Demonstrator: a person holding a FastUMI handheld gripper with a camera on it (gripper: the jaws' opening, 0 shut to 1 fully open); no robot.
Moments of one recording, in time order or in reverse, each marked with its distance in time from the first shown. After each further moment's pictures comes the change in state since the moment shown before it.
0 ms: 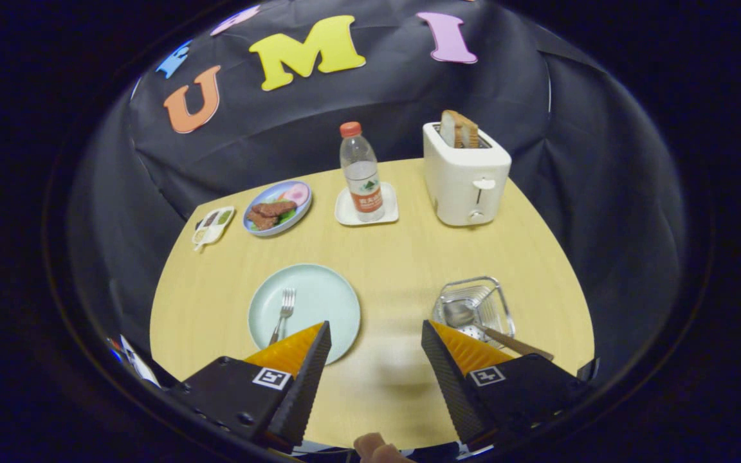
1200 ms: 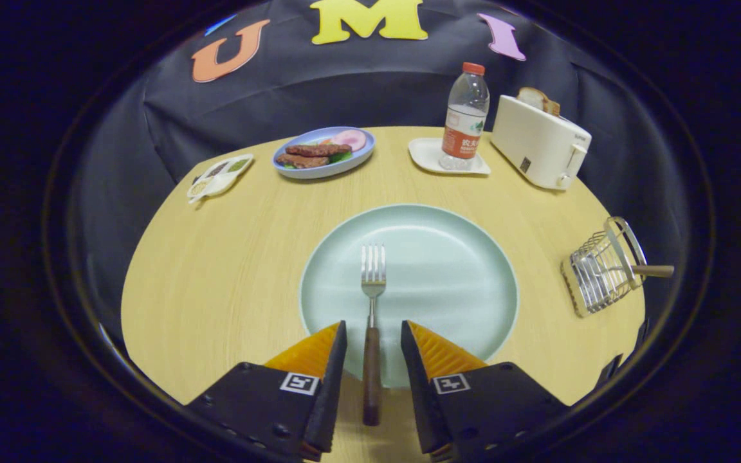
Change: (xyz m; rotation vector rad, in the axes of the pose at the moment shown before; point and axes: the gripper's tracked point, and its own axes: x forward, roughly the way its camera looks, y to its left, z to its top) arm 0.114 0.146 -0.082 -0.029 0.016 -0.079
